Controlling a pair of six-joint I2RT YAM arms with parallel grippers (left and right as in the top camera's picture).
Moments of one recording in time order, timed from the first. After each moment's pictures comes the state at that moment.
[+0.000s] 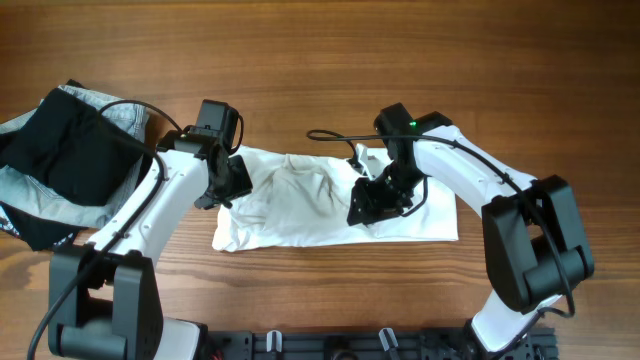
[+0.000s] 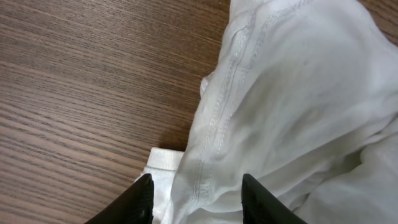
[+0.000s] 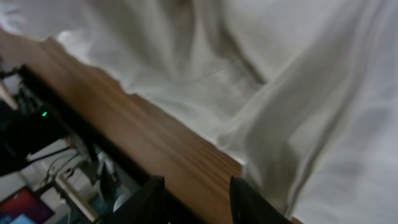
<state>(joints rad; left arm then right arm) -0.20 1.61 1.03 -0.88 -0.03 -0.56 0.40 1.87 1.18 -1.05 -0.65 -0.01</state>
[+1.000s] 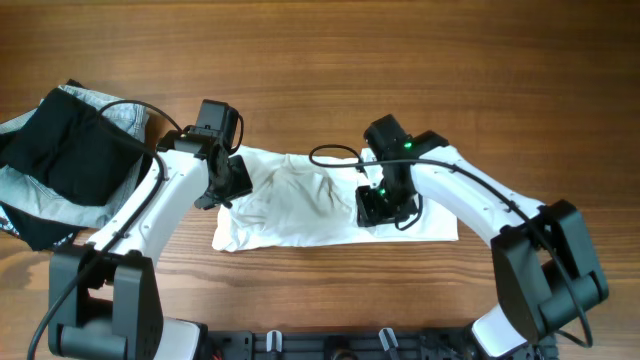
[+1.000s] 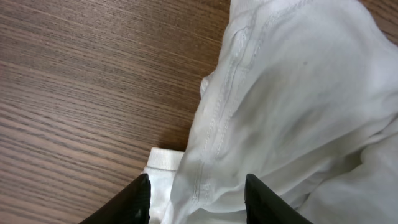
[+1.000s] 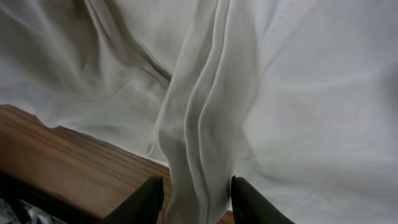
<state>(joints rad) -0.20 1.61 1.03 -0.88 -0.03 -0.56 0.49 1.75 1.06 -0.90 -0.32 0.24</state>
